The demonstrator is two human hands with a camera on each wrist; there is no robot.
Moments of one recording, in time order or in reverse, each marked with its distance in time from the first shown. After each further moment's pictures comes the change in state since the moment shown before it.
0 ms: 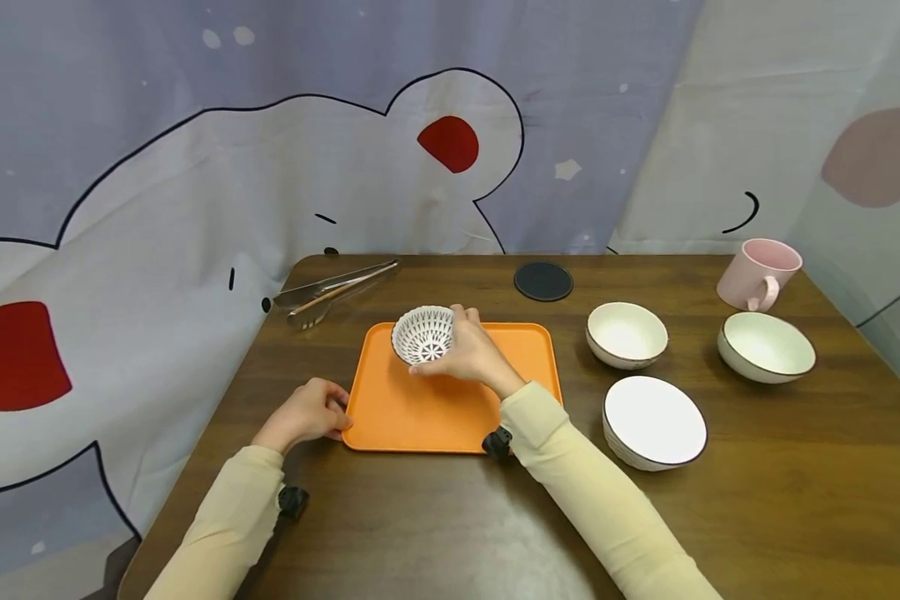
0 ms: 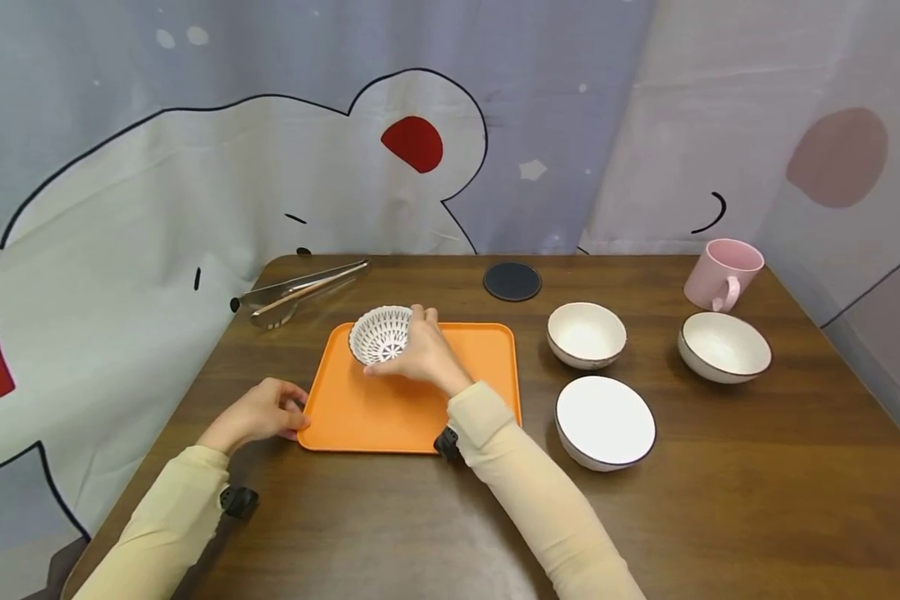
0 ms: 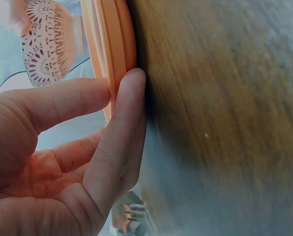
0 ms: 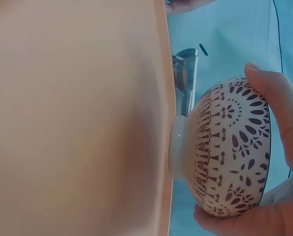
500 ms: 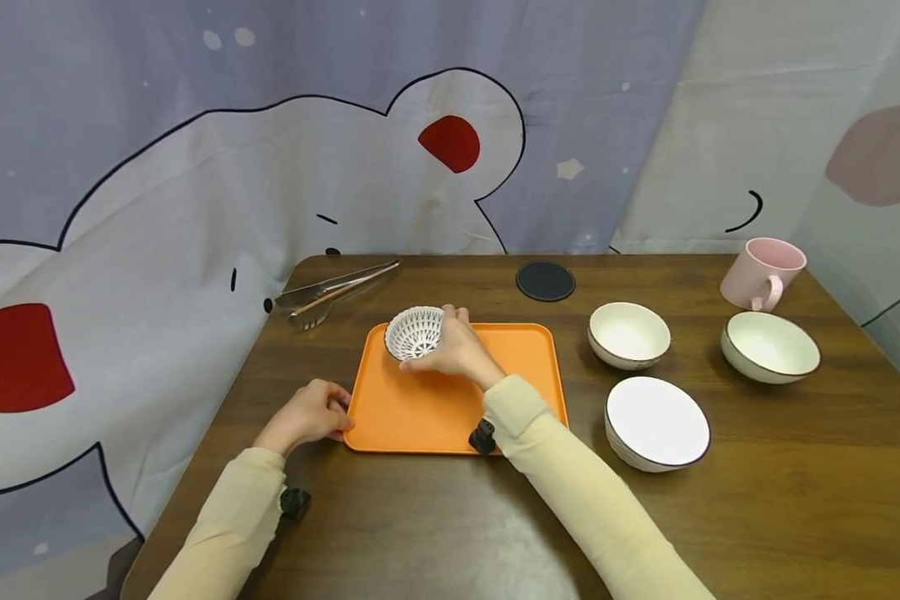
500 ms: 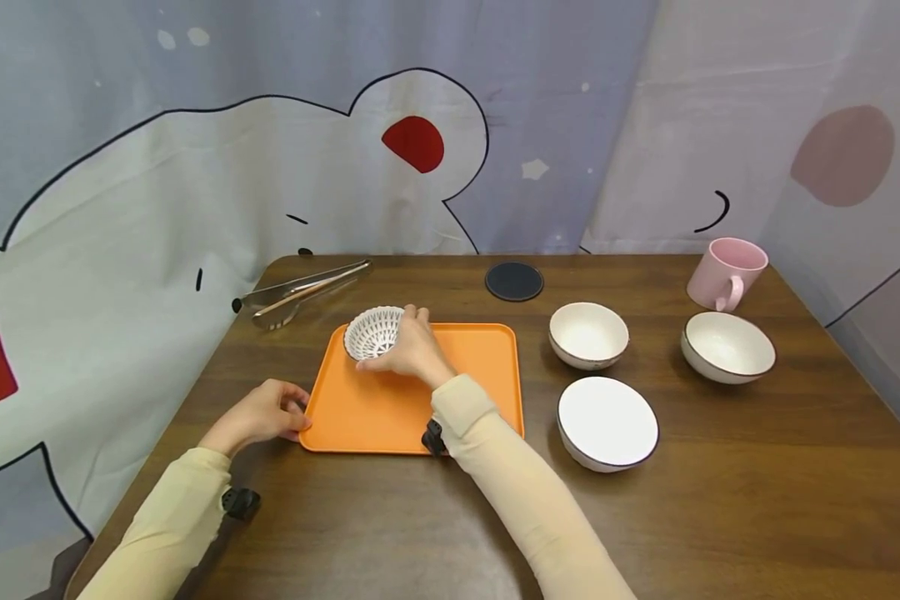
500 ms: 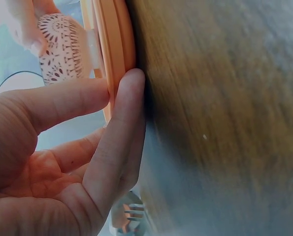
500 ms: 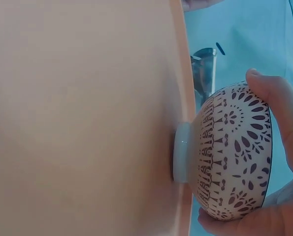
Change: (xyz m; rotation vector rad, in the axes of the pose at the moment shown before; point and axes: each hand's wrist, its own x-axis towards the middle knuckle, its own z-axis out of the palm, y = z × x) left_hand 0.001 -0.002 0.001 -0.007 0.002 0.002; right_hand 0.018 -0.006 0.017 0.008 -0.015 0.058
